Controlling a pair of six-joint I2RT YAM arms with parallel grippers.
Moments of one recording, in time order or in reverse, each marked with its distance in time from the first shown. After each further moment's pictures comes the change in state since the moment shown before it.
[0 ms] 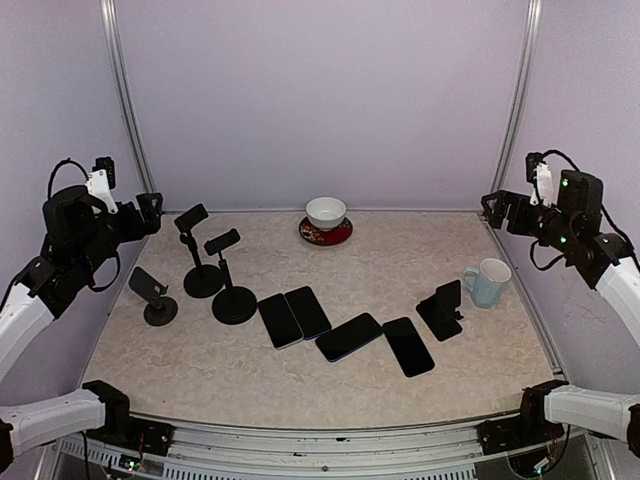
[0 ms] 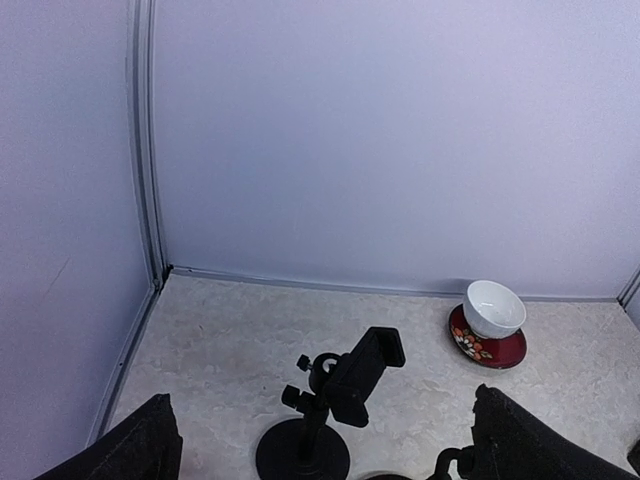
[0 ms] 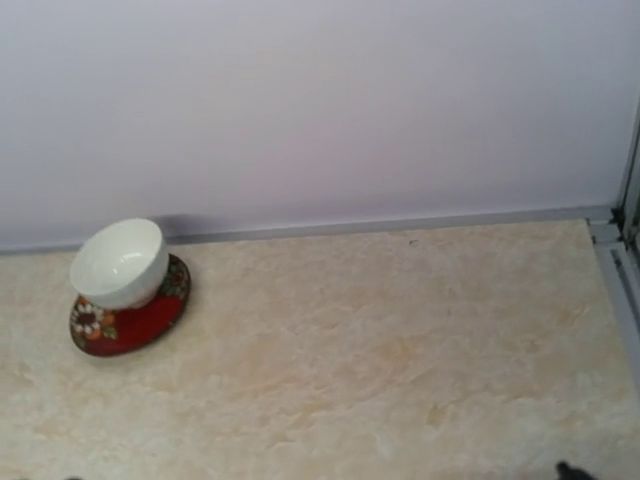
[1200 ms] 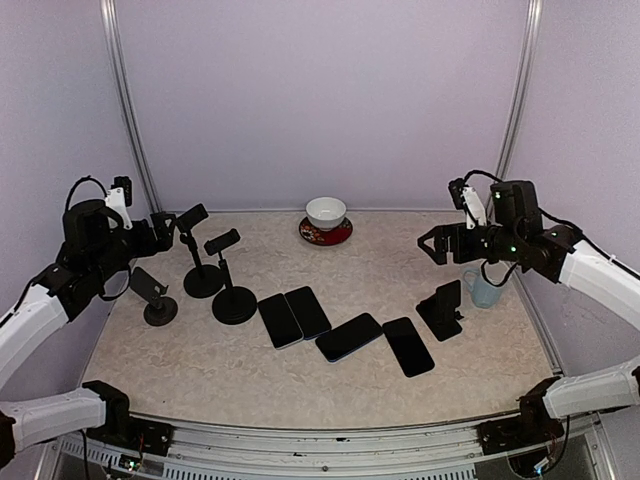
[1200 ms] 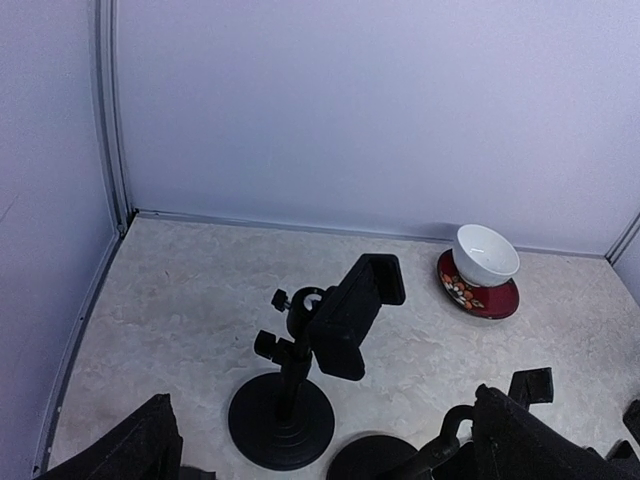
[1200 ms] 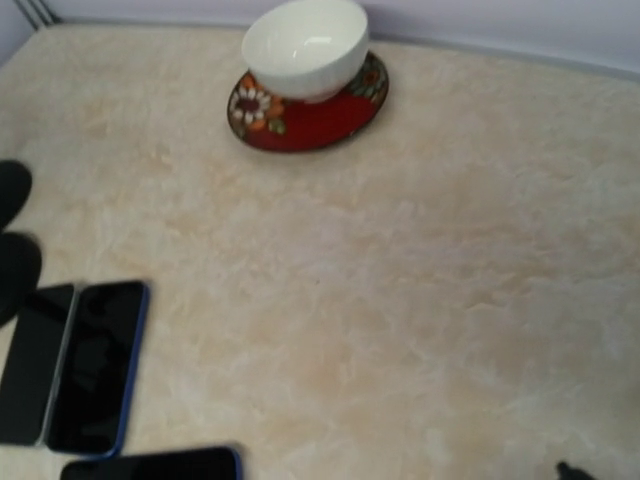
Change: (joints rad) left arm 0.047 0.049 -0.109 0.054 0.131 -0.043; right arm 0.314 0.202 -0.003 -0.035 -0.039 -0.010
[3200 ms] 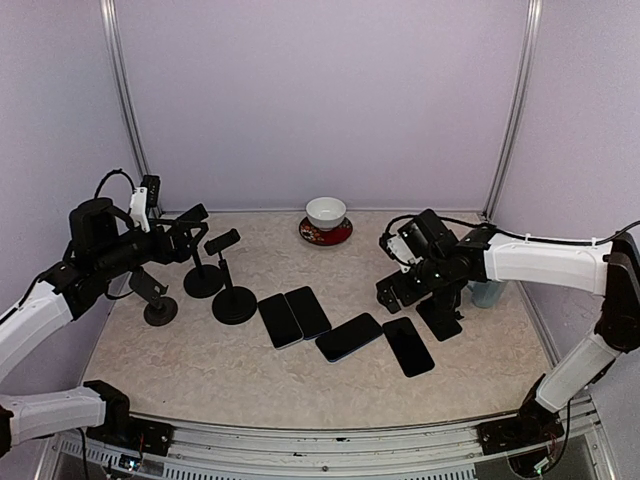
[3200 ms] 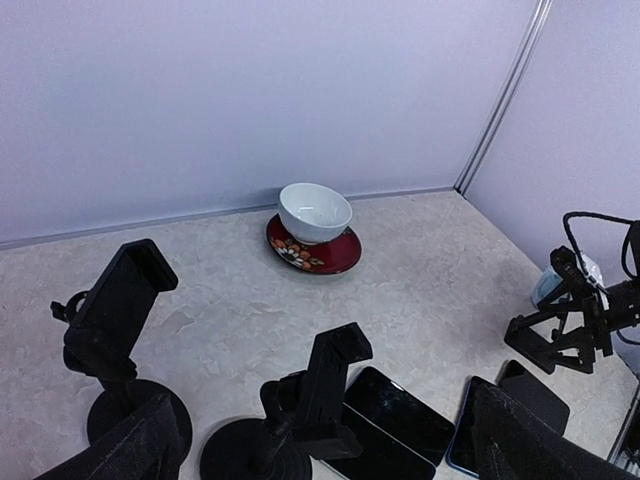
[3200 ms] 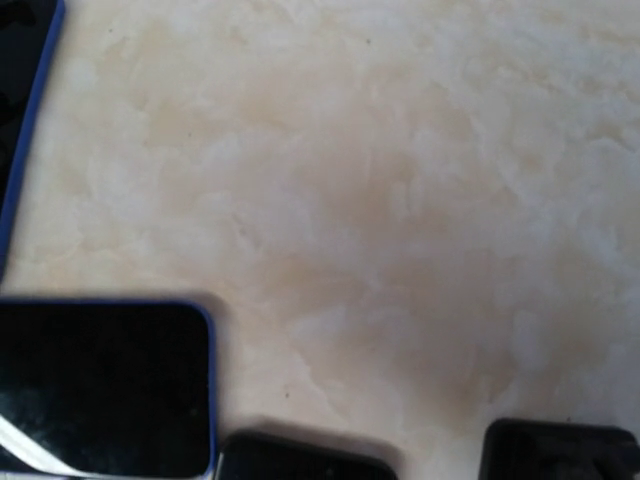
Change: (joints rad) left arm -0.058 0.040 0.000 0.061 0.394 0.034; right arm 0.298 0.417 0.119 -0.138 0.282 -0.042
